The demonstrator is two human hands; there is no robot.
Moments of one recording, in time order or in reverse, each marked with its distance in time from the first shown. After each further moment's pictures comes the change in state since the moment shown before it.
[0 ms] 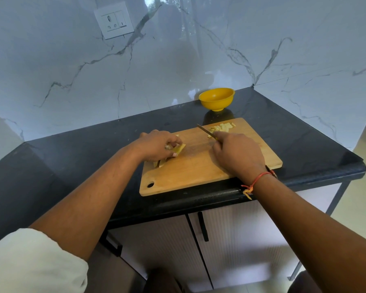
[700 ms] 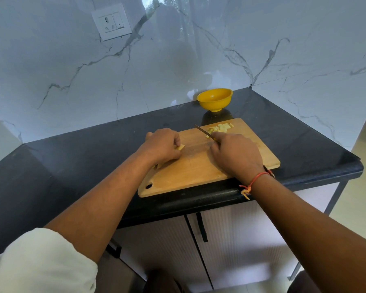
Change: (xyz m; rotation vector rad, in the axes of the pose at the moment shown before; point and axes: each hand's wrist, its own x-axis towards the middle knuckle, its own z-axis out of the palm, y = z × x) left_hand 0.007 0.021 0.013 -0.117 0.230 -0.084; right_hand 0.001 0.001 0.001 0.007 -0.005 0.008
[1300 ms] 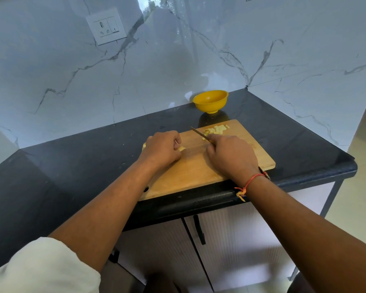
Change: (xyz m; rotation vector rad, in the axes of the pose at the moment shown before) left_hand 0.002 0.009 0.014 -0.146 0.094 -0.025; right_hand 0.000 -0.001 -0.001 0.002 0.006 0.000
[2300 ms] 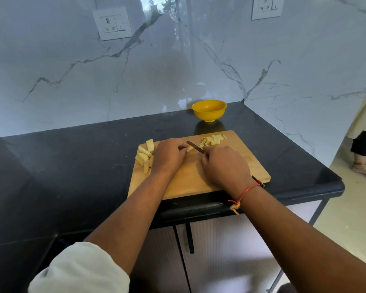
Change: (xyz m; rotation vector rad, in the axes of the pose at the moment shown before) left_hand 0.013 0.010 0.043 -0.272 0.276 -0.045; right_hand 0.005 -0.014 -0.002 -0.076 -0.128 -0.012
